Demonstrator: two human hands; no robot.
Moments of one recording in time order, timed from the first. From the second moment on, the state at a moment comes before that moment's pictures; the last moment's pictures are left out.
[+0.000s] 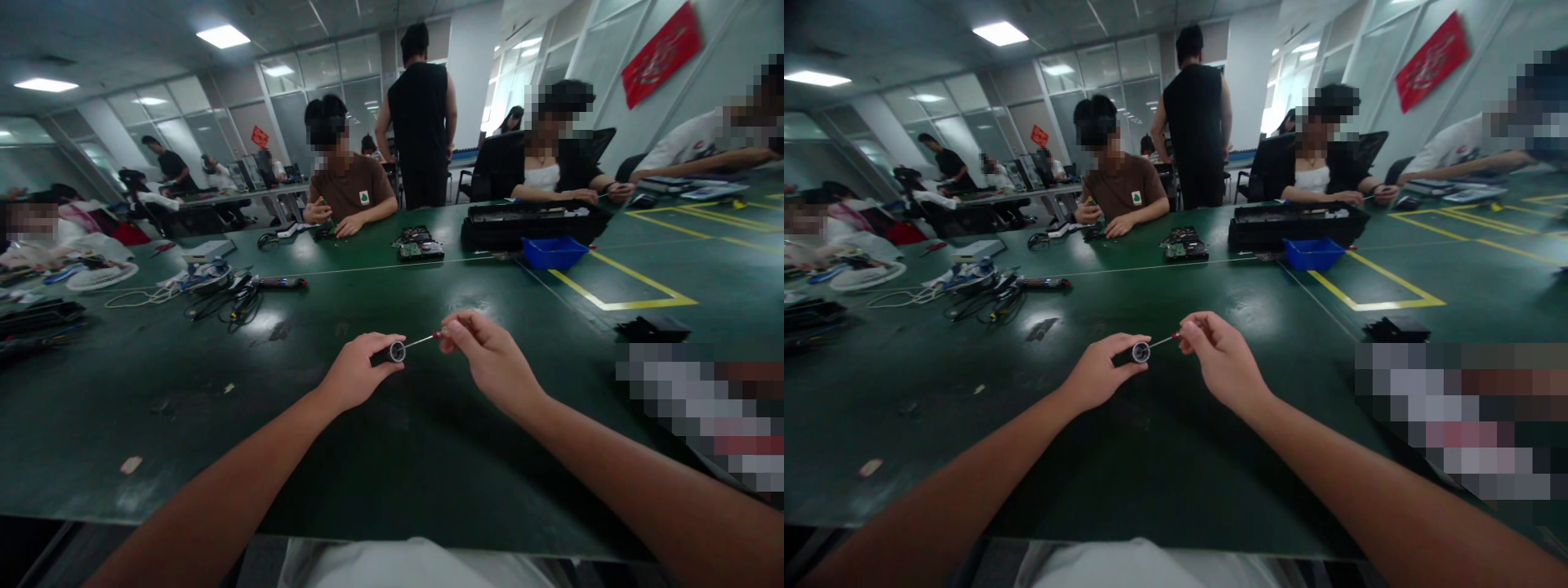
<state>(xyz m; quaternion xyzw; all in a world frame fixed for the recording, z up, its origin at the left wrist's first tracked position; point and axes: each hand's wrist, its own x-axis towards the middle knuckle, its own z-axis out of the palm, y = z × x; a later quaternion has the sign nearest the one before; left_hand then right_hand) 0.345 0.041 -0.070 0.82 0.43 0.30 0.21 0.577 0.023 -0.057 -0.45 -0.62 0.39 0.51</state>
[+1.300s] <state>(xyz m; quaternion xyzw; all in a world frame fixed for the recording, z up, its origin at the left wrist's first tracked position) 0.346 0.042 -0.072 0.84 0.45 0.27 0.16 0.580 0.012 -0.048 -0.52 -0.69 0.24 0.45</state>
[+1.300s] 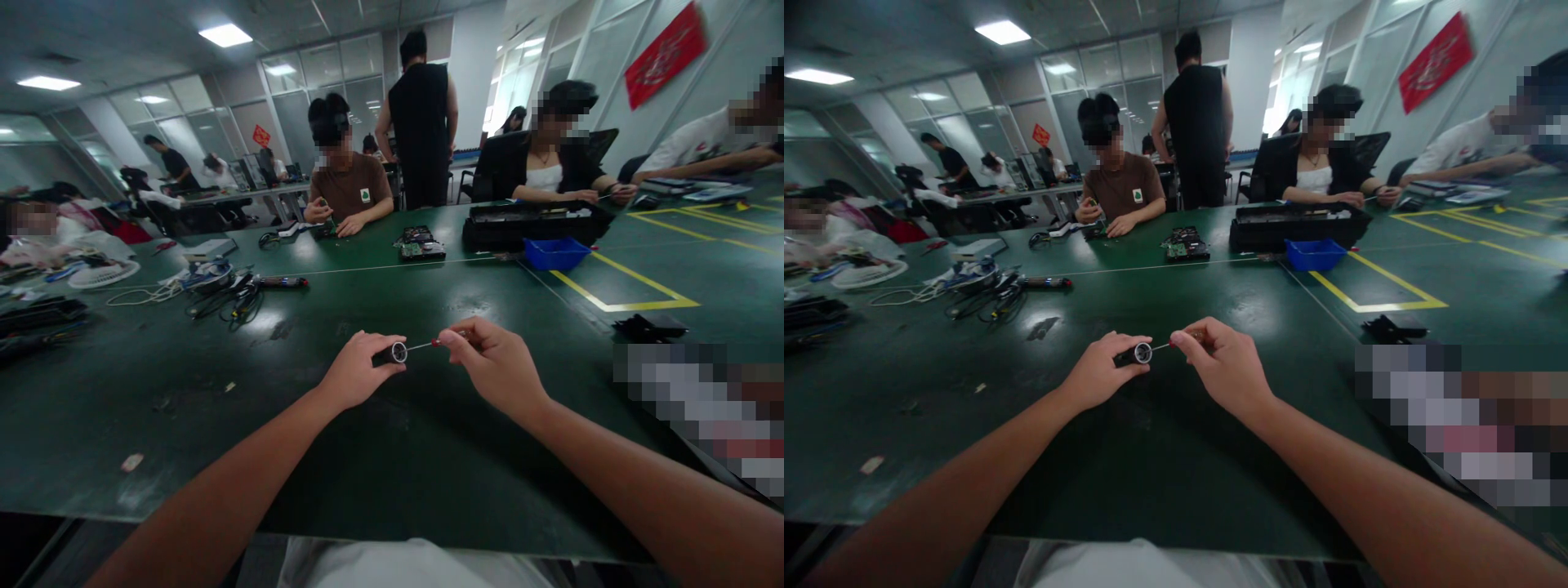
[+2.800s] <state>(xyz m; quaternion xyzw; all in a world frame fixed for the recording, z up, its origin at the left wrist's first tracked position) 0.348 0.040 -0.069 0.83 0.46 0.25 0.18 0.580 0.014 -0.051 -0.47 -0.73 0.27 0.42</state>
